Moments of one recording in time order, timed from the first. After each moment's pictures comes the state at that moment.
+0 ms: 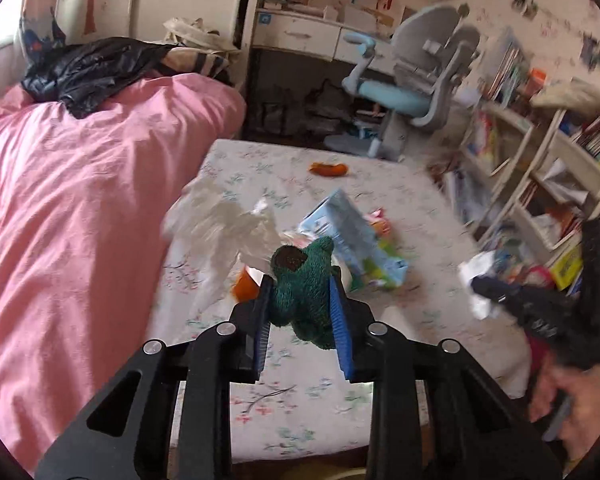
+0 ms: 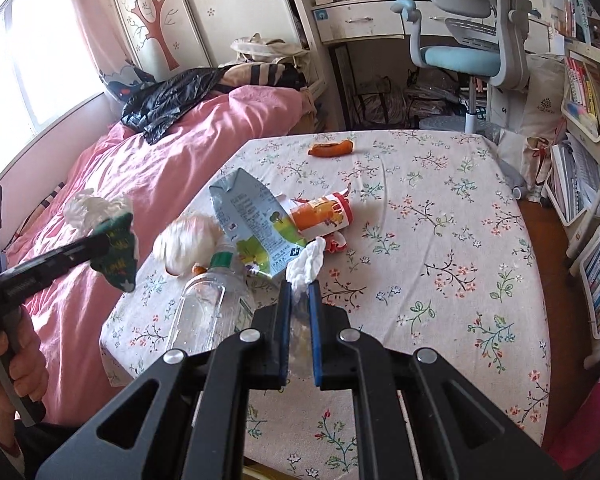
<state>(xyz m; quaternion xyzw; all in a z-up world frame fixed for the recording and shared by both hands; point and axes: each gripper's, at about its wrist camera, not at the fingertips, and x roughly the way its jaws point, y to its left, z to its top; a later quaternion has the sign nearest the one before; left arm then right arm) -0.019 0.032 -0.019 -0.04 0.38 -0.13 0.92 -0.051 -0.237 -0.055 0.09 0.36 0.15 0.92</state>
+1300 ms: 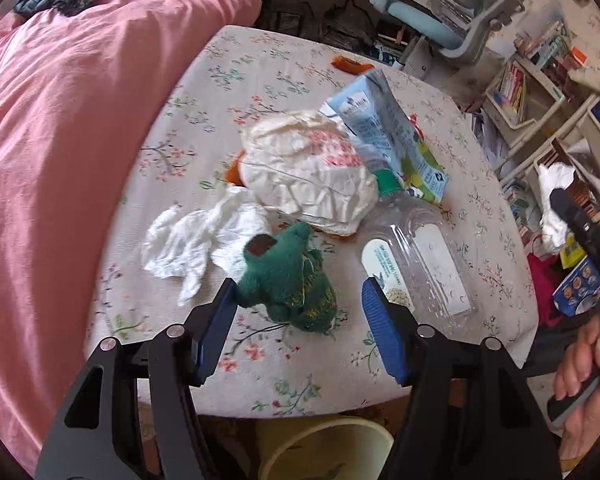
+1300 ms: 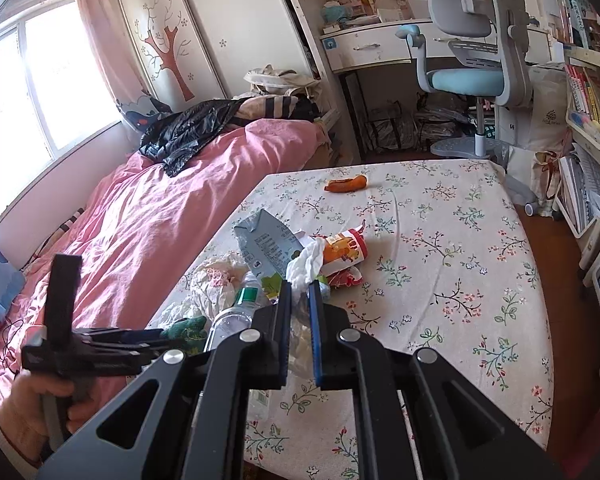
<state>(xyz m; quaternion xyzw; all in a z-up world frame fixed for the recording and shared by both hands) 0.001 0.023 -0.093 -0.07 0.52 -0.13 0.84 -0.058 -0.241 -0.036 0.12 0.31 0.17 0.93</state>
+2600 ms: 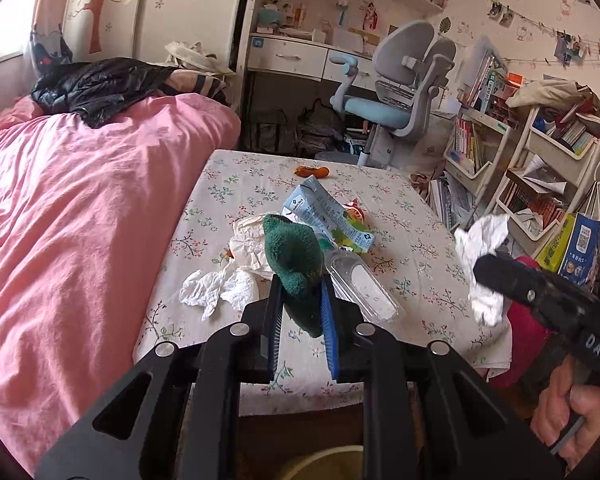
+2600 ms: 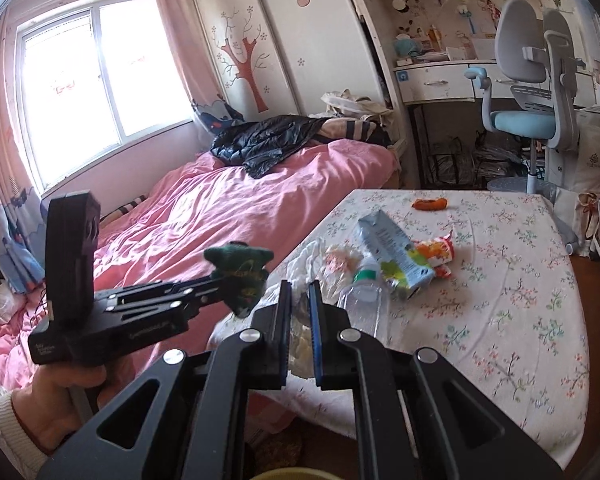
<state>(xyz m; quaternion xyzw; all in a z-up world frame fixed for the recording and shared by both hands) -0.116 0.033 -0.009 -0.04 0.32 -0.15 0.93 -0.148 -0.178 -0.020 0.09 0.25 0.26 0.93</state>
